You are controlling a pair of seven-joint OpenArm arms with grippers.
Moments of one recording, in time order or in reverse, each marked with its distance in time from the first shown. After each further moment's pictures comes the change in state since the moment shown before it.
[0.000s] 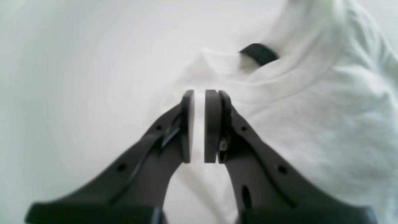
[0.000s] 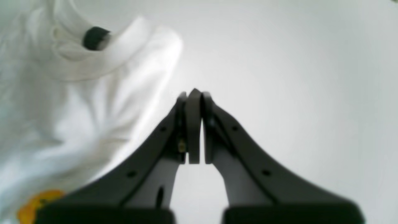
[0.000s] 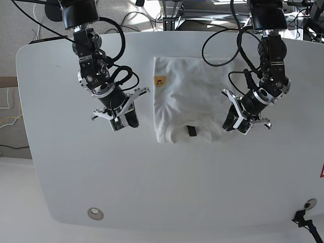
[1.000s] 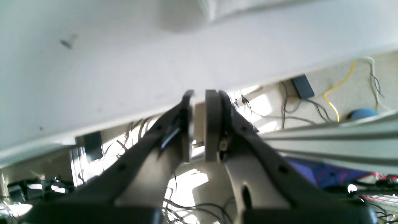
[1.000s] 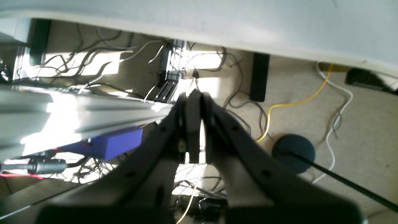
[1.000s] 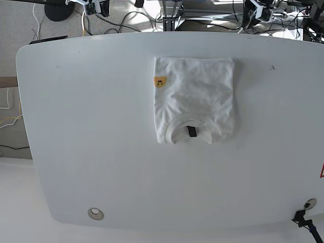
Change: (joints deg) left arm 56.3 4.0 -11.9 13.4 -0.4 11.9 -30.0; right arm -60.7 -7.6 19.3 19.6 -7.9 0.0 15.6
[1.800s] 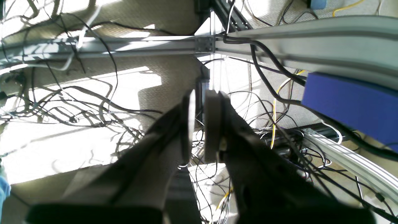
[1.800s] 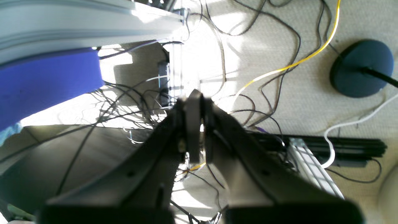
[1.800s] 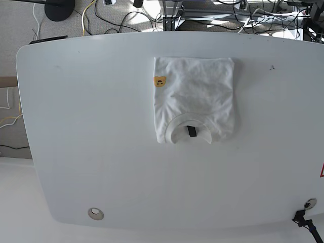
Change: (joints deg) left arm -28.6 0.5 4.7 -60.9 5.3 0.4 -0.4; right arm 28.3 -0.3 -4.8 -57.9 0.3 0.5 5.2
